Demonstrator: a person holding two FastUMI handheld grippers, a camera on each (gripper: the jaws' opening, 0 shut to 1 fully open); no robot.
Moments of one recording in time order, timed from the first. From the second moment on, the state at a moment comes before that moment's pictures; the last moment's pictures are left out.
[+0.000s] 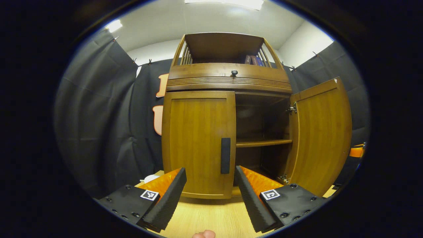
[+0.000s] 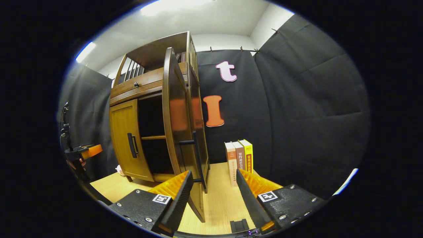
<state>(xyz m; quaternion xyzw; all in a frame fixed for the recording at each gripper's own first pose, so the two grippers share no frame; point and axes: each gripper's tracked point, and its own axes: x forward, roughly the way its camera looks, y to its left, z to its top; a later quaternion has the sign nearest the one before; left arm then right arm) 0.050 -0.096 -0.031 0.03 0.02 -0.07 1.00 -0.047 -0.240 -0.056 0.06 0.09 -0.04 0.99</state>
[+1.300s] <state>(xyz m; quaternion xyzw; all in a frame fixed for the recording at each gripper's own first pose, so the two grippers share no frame) 0.263 -0.148 -0.088 0.05 0.04 -0.12 0.99 -0.095 -0.262 -0.058 0.08 0.08 -0.12 0.99</state>
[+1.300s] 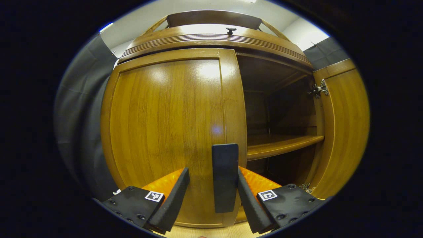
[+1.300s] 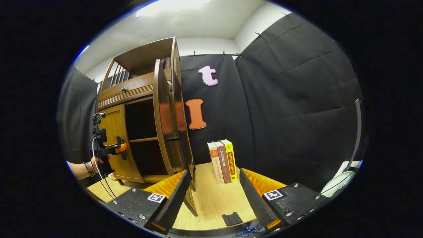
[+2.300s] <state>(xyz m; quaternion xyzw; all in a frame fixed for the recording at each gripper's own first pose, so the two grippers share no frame) 0.205 -0.144 -0.079 0.06 0.07 -0.13 0.99 -0.106 -0.253 -0.053 0.07 0.08 -0.14 0.98</state>
